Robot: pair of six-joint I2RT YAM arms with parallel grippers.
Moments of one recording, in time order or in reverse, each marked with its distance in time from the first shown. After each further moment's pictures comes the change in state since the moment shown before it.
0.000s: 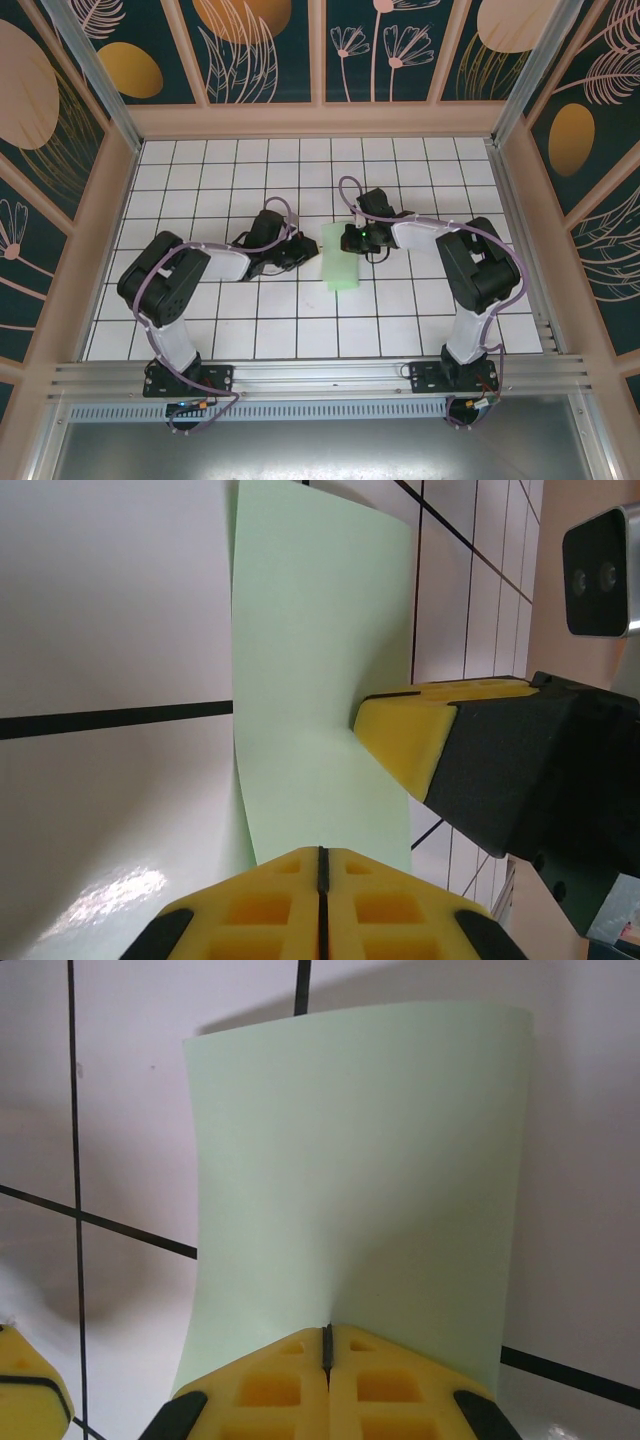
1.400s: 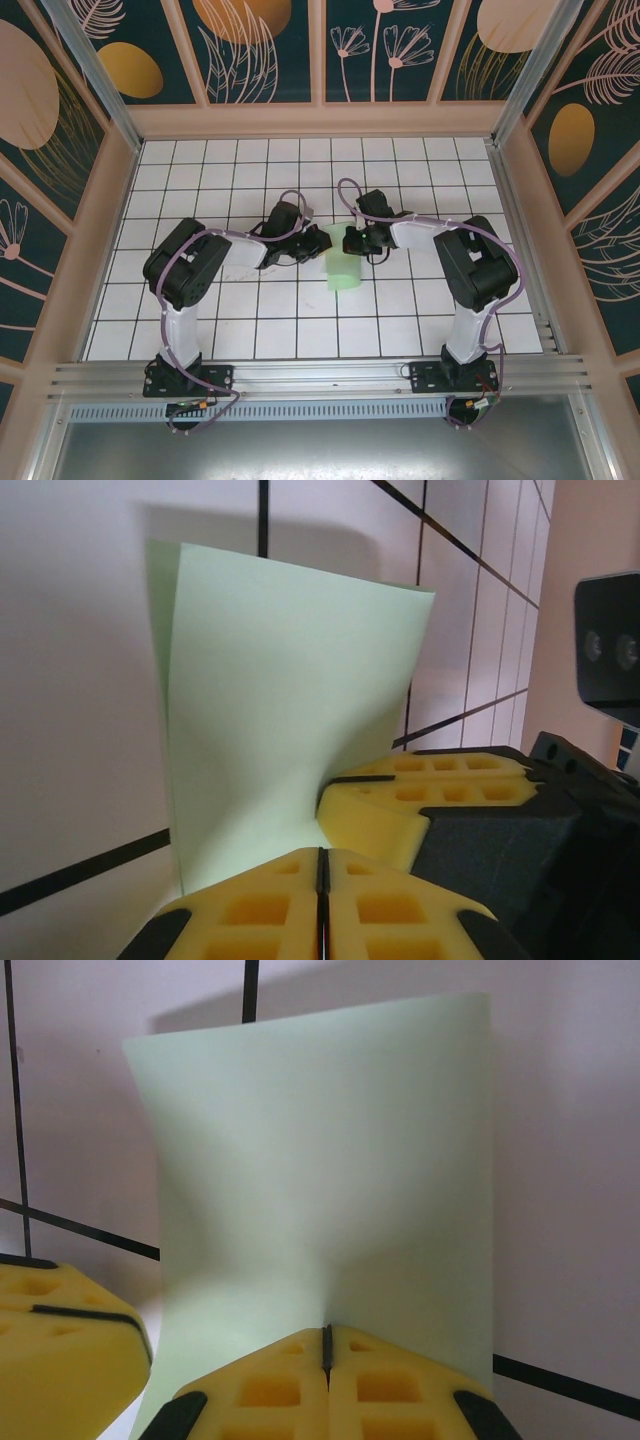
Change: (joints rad) left arm -0.028 0.173 0.182 -0.028 0.015 -0.026; right arm 0.000 0.018 0.006 -0.026 0.029 -0.014
